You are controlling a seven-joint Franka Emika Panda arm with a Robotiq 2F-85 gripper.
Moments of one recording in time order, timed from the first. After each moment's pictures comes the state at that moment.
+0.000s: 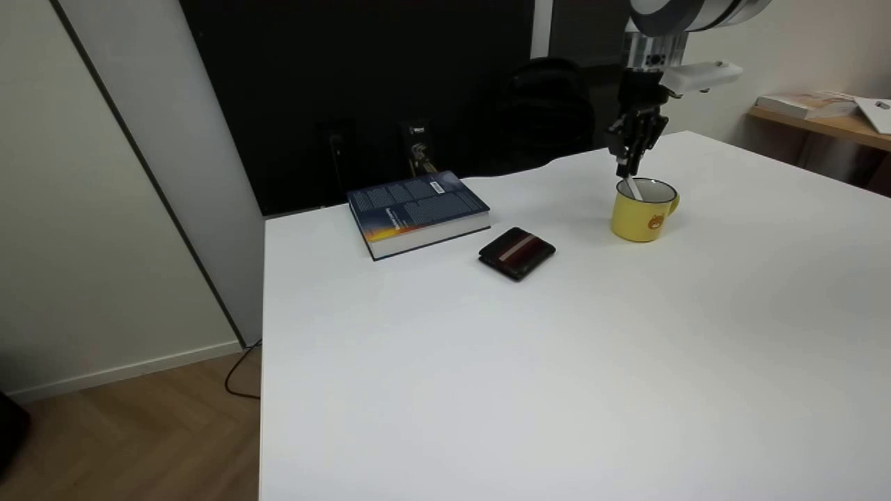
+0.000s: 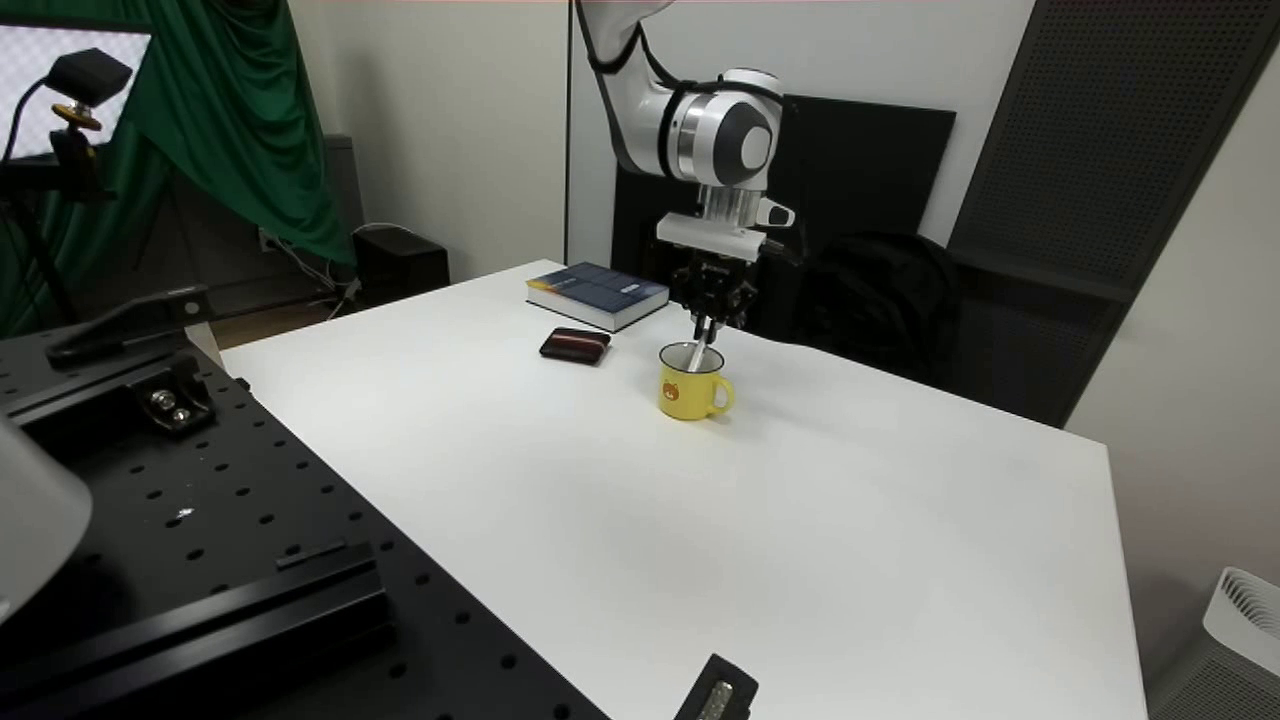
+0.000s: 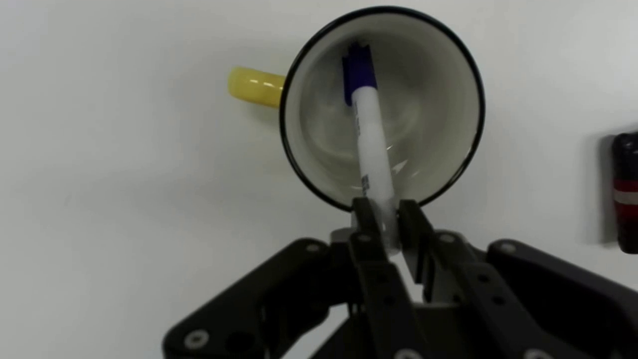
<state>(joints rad) 0.05 1.27 0.00 -1.10 0.02 2.35 -0.11</state>
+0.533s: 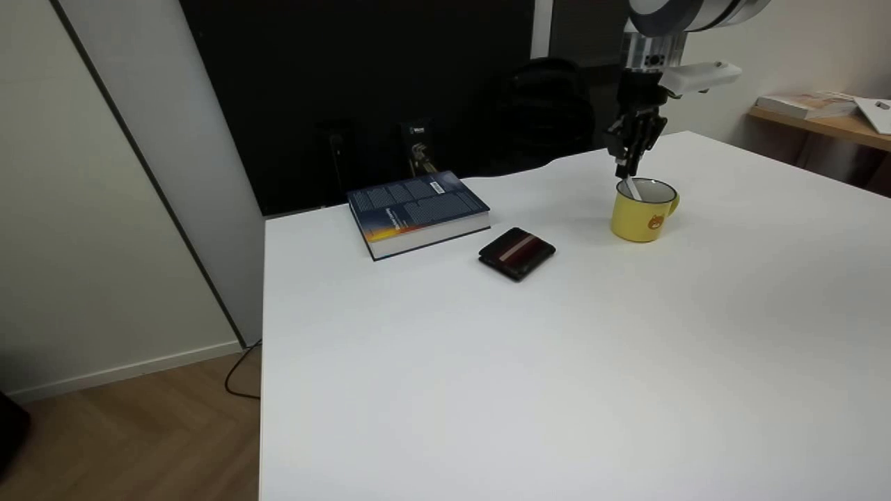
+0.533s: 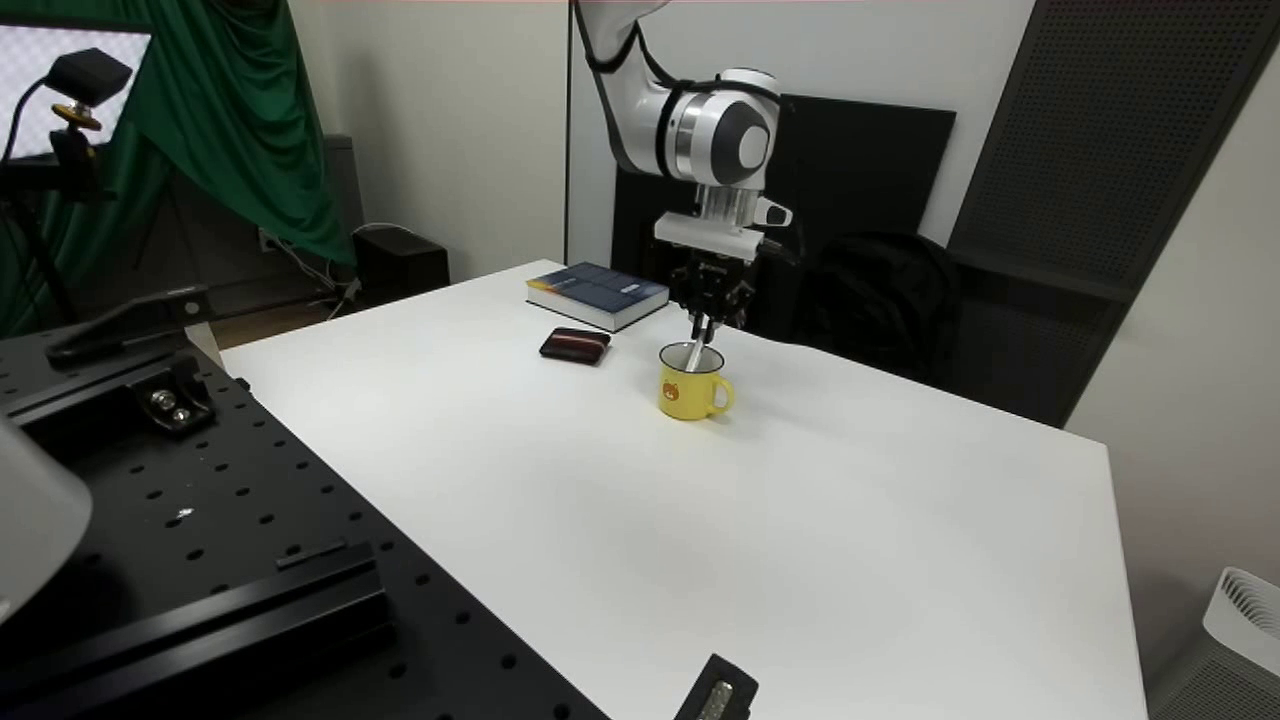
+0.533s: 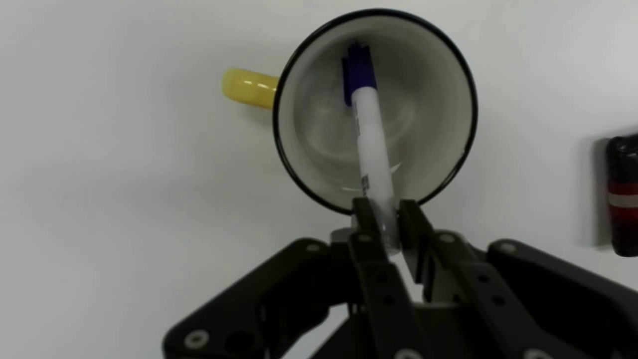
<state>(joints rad) 0.05 1.27 0.00 -1.11 0.02 2.35 -0.11</state>
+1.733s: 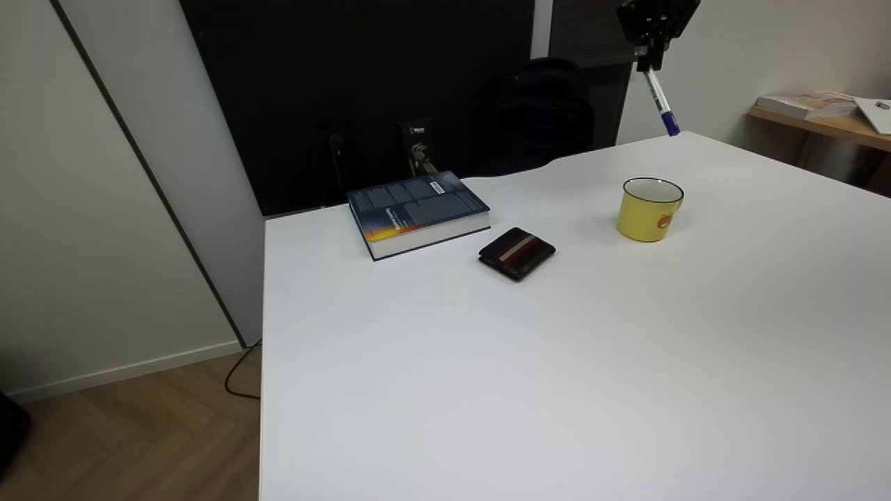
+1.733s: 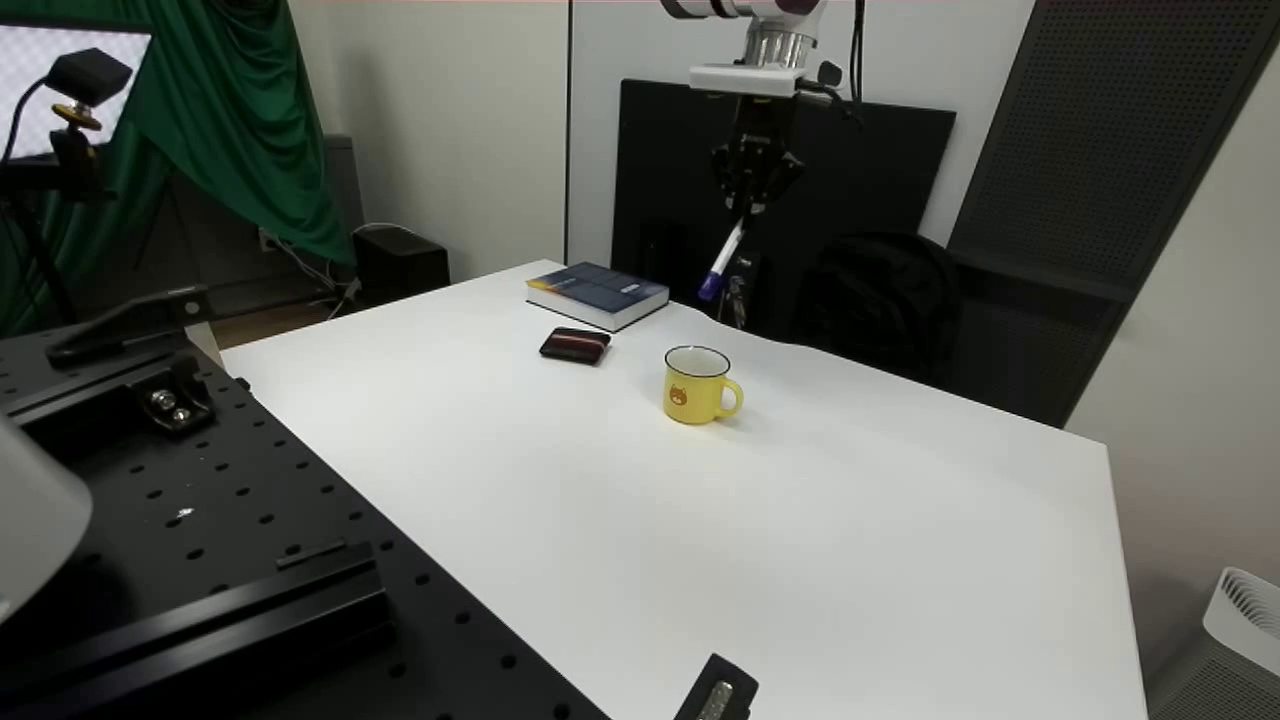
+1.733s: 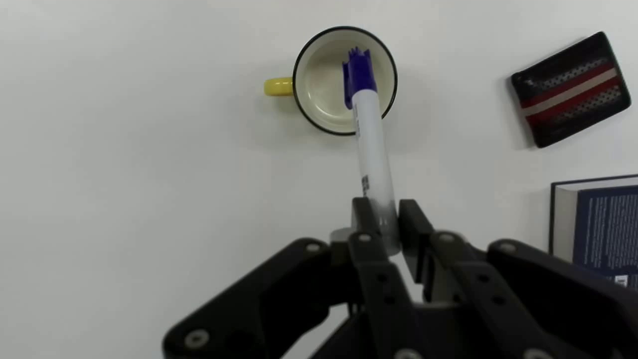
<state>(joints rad) 0.04 1.06 -0.03 -1.02 0.04 1.98 0.06</state>
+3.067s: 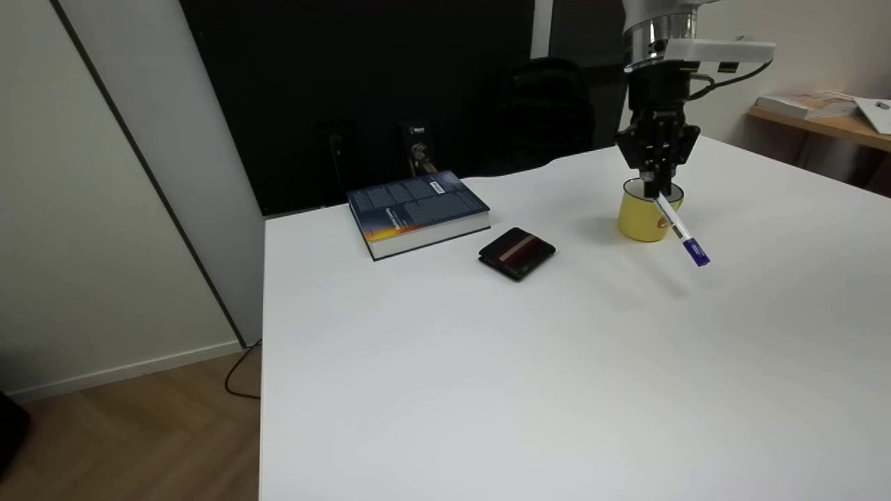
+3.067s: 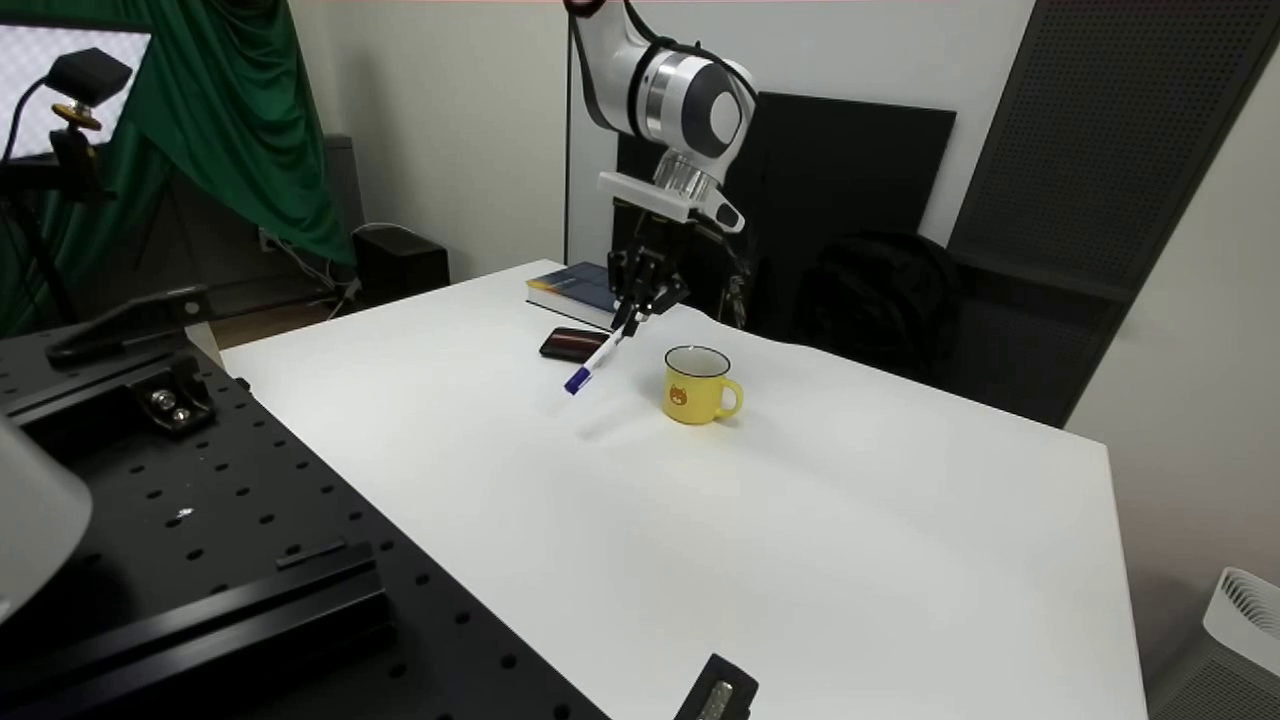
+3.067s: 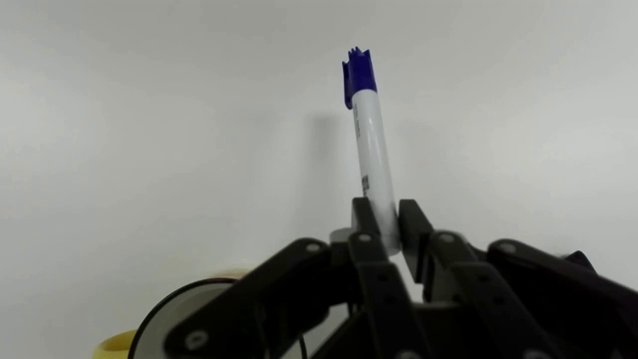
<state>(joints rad) 0.06 1.13 0.07 -1.28 0.10 2.01 0.06</state>
